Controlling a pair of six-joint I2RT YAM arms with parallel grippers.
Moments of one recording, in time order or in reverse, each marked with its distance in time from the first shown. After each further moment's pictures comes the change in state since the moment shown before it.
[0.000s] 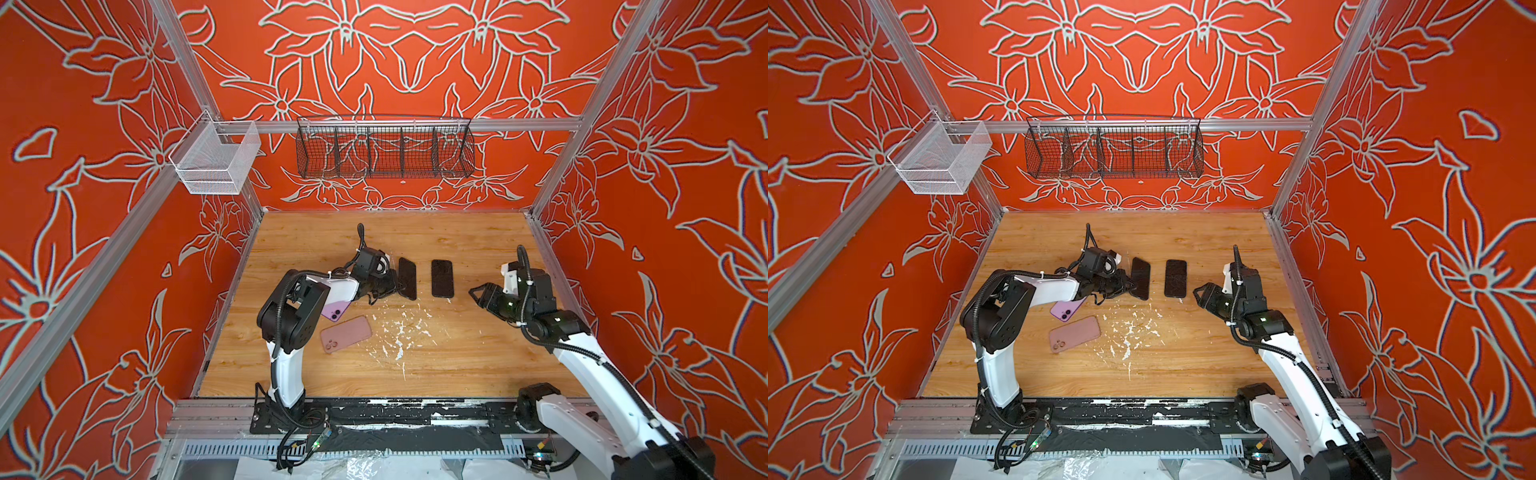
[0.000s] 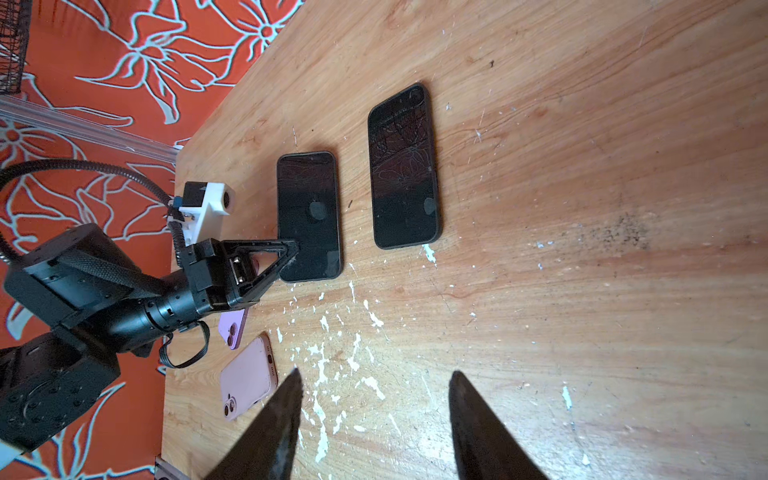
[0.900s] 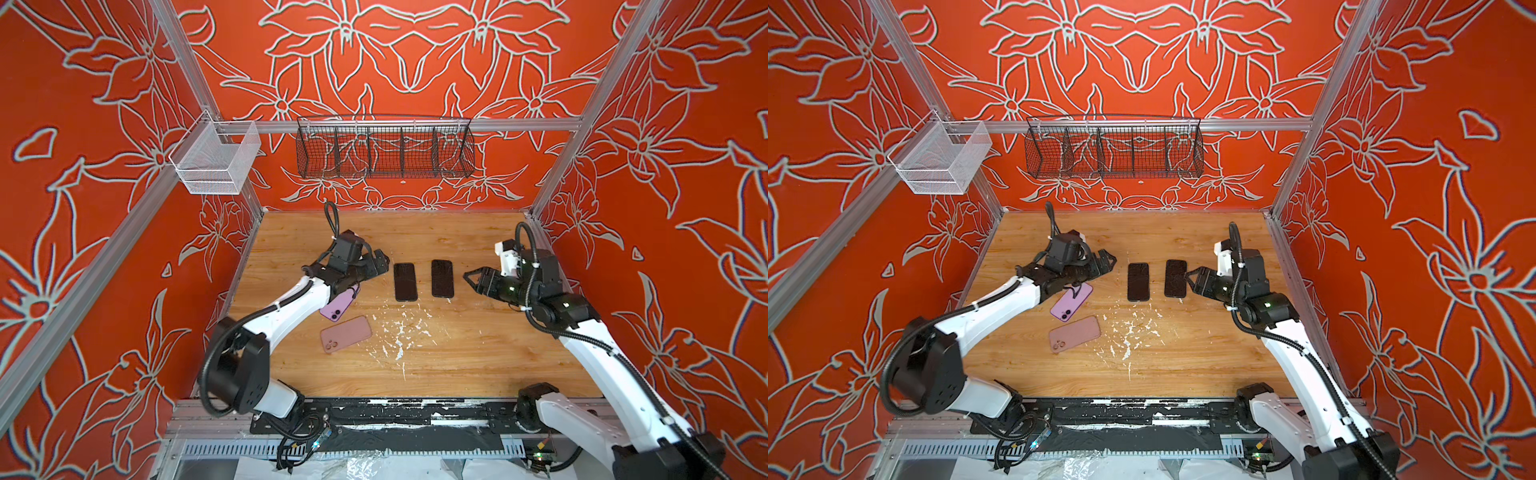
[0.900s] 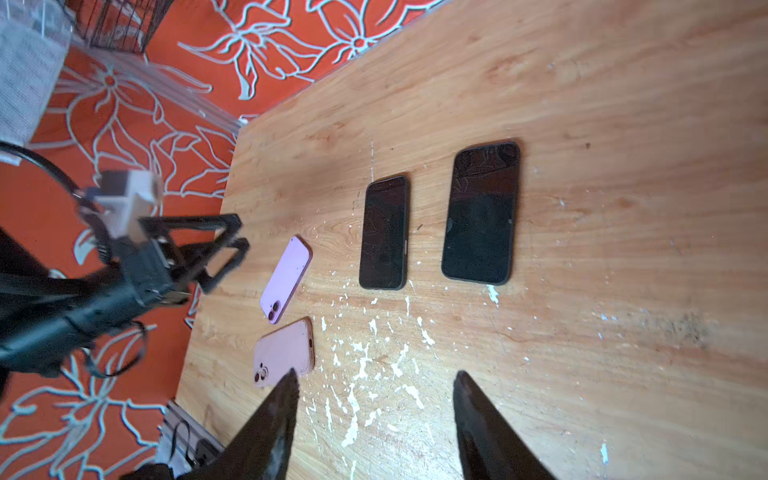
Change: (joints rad) left arm 0.021 -0.526 0.027 -0.470 -0.496 0.047; right arm 0.109 0.111 0.270 -0.074 -0.063 -0.166
